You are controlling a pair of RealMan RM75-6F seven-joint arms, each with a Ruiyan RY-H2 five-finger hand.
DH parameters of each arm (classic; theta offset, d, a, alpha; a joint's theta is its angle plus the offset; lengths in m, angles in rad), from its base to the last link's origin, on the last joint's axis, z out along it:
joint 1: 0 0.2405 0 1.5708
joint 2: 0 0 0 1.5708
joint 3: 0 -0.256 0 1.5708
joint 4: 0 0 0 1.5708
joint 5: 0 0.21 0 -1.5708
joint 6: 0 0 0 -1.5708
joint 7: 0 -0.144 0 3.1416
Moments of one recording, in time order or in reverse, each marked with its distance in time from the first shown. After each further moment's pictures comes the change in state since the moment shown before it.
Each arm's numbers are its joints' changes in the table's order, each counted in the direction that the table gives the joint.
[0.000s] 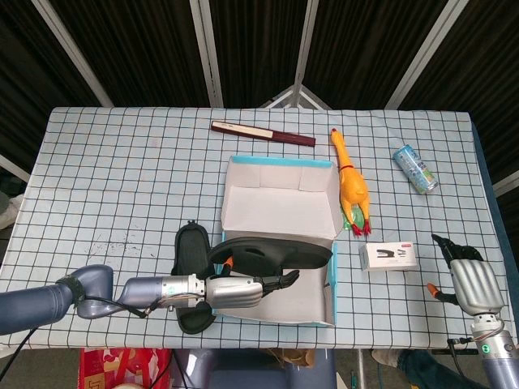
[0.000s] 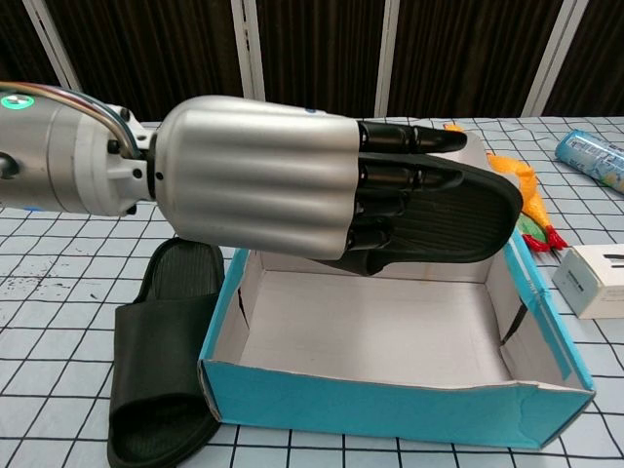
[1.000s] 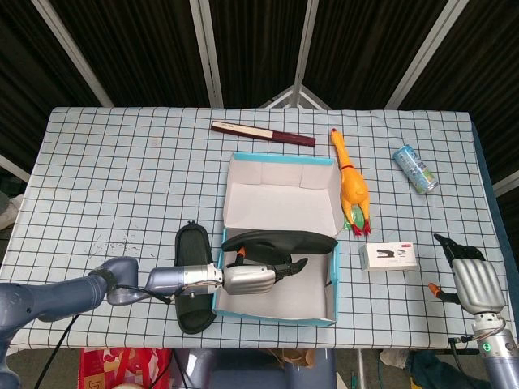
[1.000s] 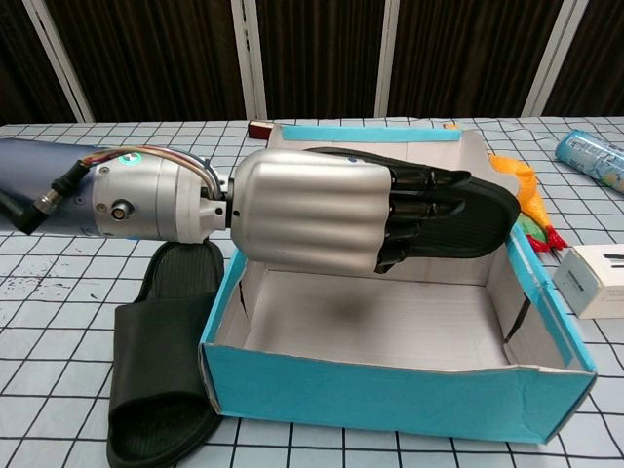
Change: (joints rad) left arm -0.084 0.211 -0.048 0.304 -0.046 0.058 0.035; right arm 0.003 -0.003 -0.003 0.002 0.019 -0.015 -0.005
